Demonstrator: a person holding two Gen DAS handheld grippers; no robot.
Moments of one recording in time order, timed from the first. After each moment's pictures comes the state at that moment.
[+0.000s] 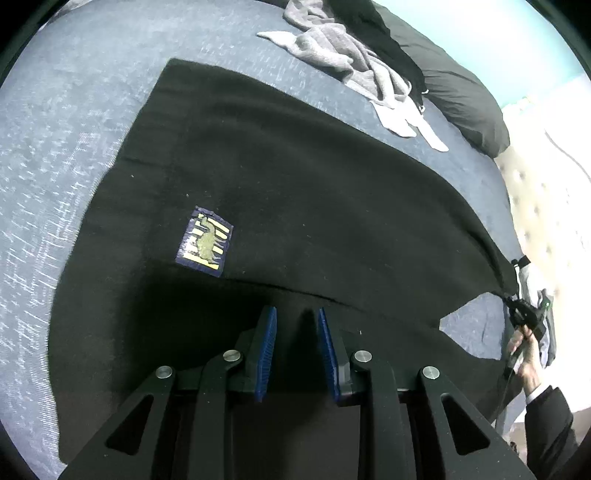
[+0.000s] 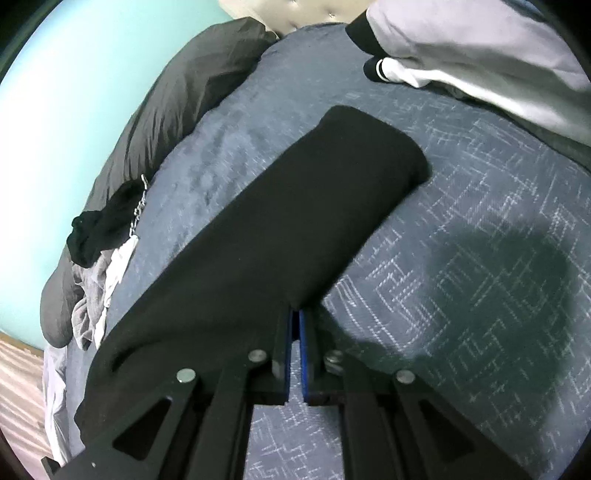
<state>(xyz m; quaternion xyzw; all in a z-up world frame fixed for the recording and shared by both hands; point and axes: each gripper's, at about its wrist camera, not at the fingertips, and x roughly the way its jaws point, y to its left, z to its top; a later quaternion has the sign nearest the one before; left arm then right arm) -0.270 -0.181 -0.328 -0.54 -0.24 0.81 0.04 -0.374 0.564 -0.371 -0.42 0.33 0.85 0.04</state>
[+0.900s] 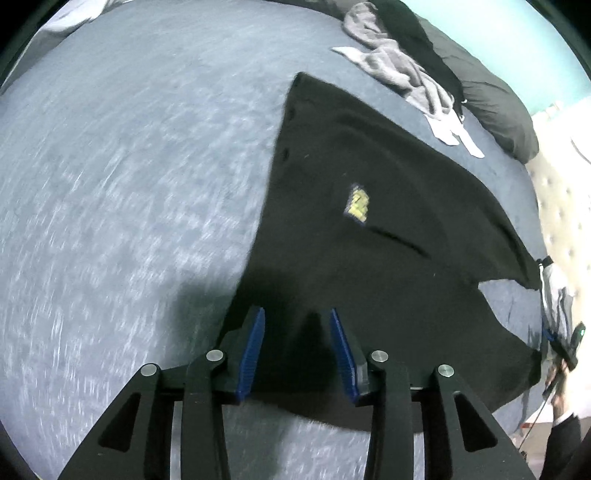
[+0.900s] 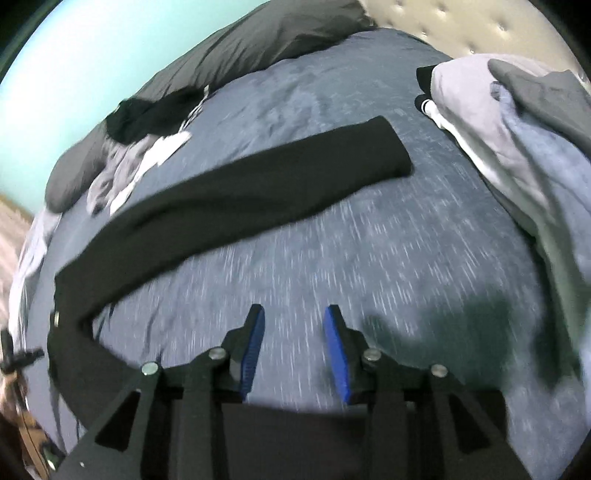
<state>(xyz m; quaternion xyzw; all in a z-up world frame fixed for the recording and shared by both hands) -0.165 -0.251 -0.314 -0.56 -0.24 0.79 -0.04 -0.263 0.544 -0.300 -0.50 0.14 0.85 -0.06</state>
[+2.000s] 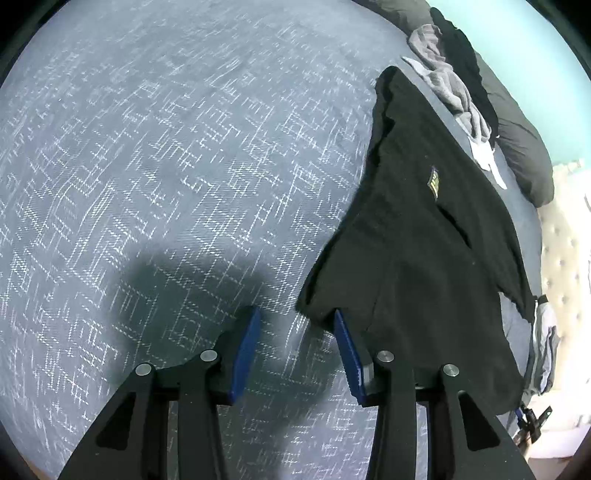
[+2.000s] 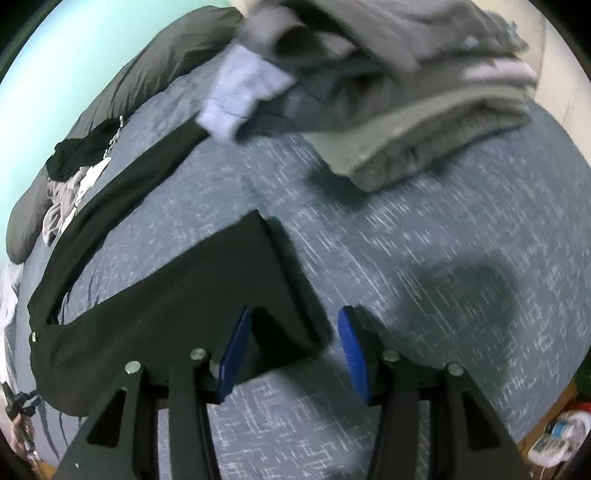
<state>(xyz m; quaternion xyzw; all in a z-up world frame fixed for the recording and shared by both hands) -0.099 -0.297 -0.352 -0.55 -0.33 0.77 -0.08 -0.117 0.660 -0.325 -0.51 0.21 0.83 0.08</state>
